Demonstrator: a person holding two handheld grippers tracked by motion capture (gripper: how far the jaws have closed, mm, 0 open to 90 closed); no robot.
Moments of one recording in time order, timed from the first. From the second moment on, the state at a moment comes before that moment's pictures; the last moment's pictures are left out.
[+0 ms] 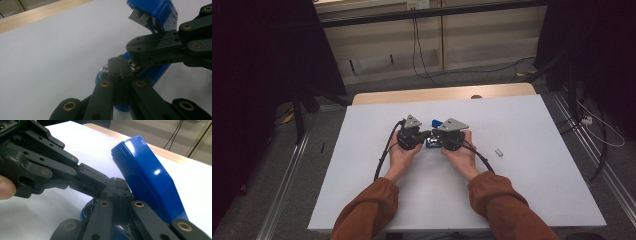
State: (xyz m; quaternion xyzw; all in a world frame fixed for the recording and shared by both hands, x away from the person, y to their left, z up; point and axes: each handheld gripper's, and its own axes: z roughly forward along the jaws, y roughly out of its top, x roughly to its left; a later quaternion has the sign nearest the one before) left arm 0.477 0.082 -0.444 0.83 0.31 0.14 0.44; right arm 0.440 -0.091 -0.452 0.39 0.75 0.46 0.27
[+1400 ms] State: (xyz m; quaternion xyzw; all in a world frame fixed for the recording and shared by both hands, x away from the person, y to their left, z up) left arm 0.478 0.083 -0.445 0.83 0.30 0.14 0.44; right arm 0.437 -0.099 -0.439 0.40 0.73 0.48 0.28
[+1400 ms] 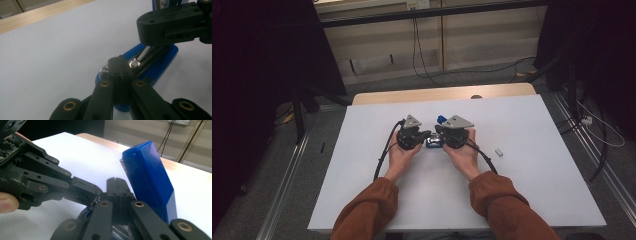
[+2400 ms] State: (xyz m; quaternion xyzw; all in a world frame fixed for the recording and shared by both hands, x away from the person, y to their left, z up) left arm 0.479 0.084 -0.446 0.83 0.31 0.13 0.45; right arm 0.434 -0.112 -0.427 0.41 0.72 0.47 0.31
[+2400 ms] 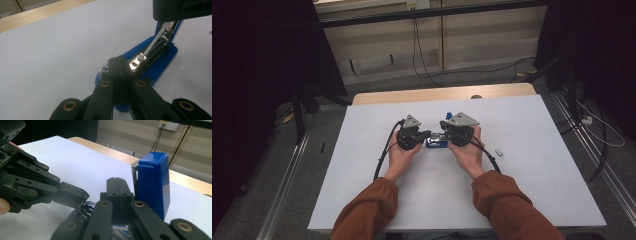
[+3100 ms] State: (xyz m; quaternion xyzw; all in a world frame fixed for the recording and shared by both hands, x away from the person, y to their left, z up) left arm 0.478 0.084 -0.445 0.83 0.31 0.14 0.45; right arm 0.431 -0.125 -0.425 0.41 0.71 0.47 0.31
